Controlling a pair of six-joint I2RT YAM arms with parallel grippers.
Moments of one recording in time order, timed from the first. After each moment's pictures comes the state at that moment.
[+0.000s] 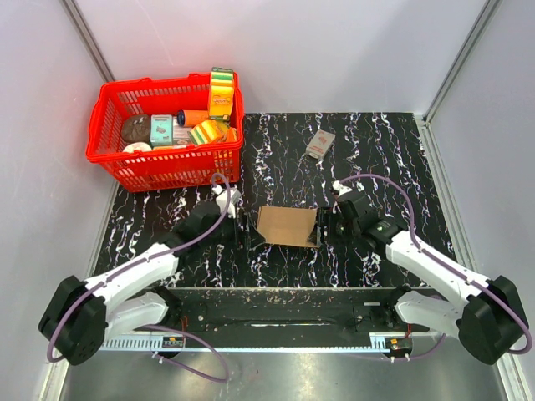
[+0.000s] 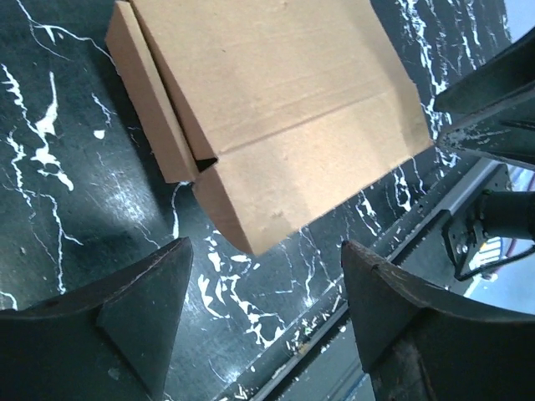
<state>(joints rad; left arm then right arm) -0.63 1.02 0.48 -0.02 0.29 -0.57 0.61 1.07 0.68 -0.44 -0.13 0.58</state>
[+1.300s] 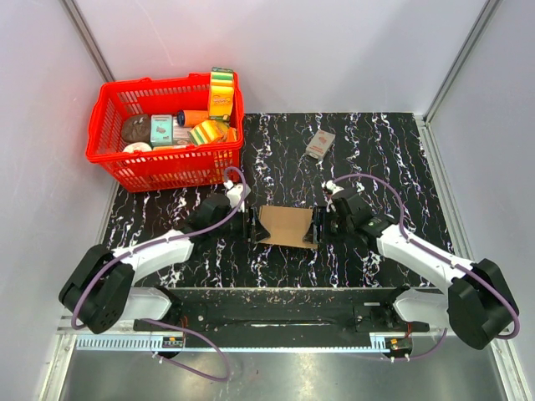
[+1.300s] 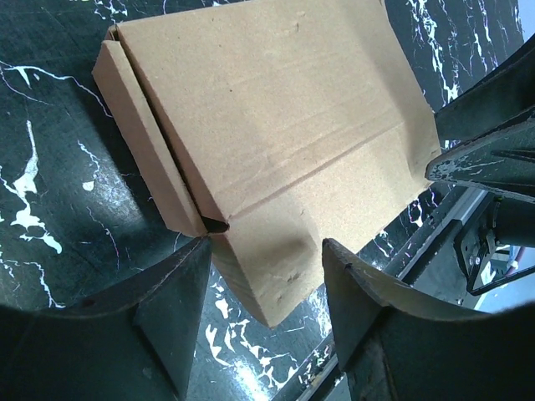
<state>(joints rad) -0.61 1.28 0.53 0.14 0.35 -0.53 0.59 1.19 0.67 -0.33 -0.20 0.57</state>
